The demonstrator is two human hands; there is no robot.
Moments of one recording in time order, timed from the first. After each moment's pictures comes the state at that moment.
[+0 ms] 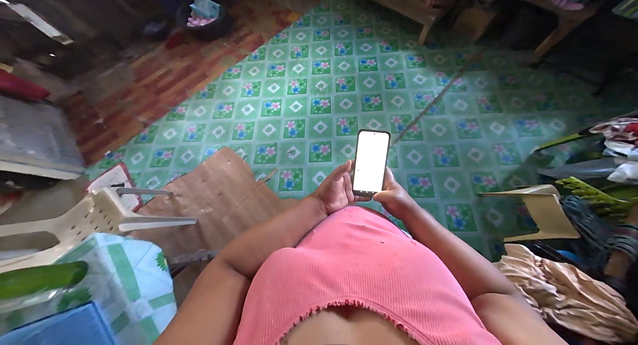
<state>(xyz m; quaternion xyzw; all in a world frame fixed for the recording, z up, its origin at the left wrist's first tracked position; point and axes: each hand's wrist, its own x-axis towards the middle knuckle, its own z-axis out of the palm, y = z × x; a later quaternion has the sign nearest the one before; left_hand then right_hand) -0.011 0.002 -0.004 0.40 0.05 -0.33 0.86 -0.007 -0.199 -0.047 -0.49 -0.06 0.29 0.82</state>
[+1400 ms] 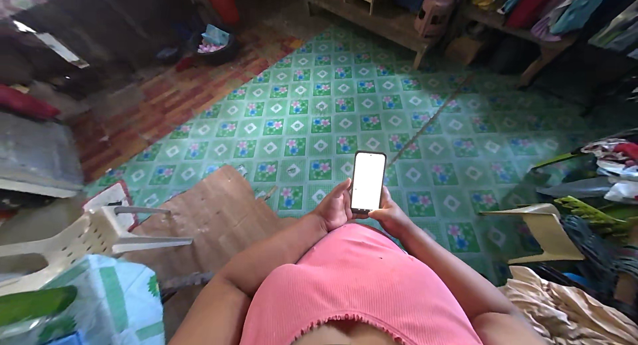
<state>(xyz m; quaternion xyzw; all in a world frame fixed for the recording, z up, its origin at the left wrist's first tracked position) 0.002 0.005 -0.003 0.40 0.06 -0.34 0.85 -0.001 -0.188 -0.040 -0.46 -0.05 0.28 0.84</state>
